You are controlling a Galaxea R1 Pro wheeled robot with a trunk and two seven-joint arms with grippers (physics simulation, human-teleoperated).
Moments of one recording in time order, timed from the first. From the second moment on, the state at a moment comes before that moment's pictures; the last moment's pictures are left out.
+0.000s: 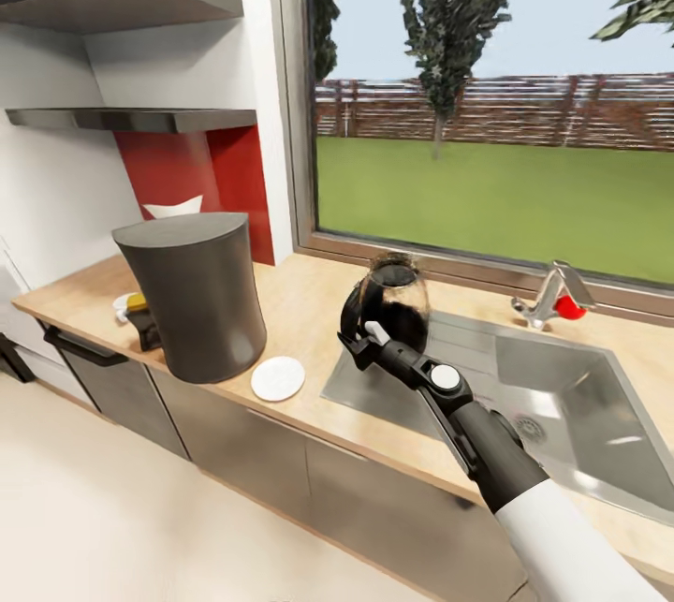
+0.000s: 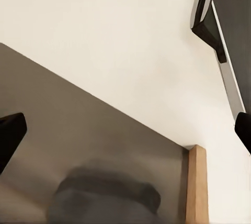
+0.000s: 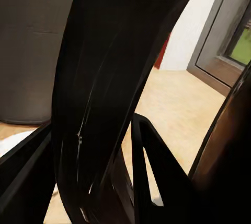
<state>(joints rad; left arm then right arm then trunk) 0.11 0.08 -0.18 0.04 0.30 -0.13 0.18 -0.70 -0.03 0.40 -1.19 0.03 0.12 0.36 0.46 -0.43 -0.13</state>
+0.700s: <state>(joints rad) 0.11 0.08 -0.18 0.04 0.31 -0.13 0.18 -0.70 -0.03 0.40 -1.18 0.03 0.12 0.36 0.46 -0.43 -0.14</state>
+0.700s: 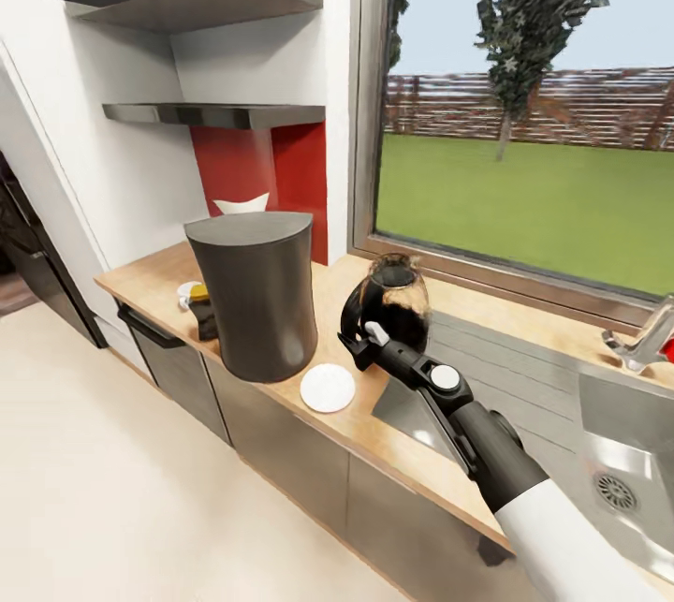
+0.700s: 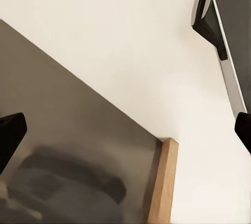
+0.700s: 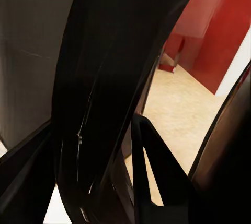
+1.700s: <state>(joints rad) 0.11 0.08 -0.18 0.04 0.31 -0.13 0.18 -0.70 -0.03 0.40 -1.14 0.03 0.12 0.36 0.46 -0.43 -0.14</state>
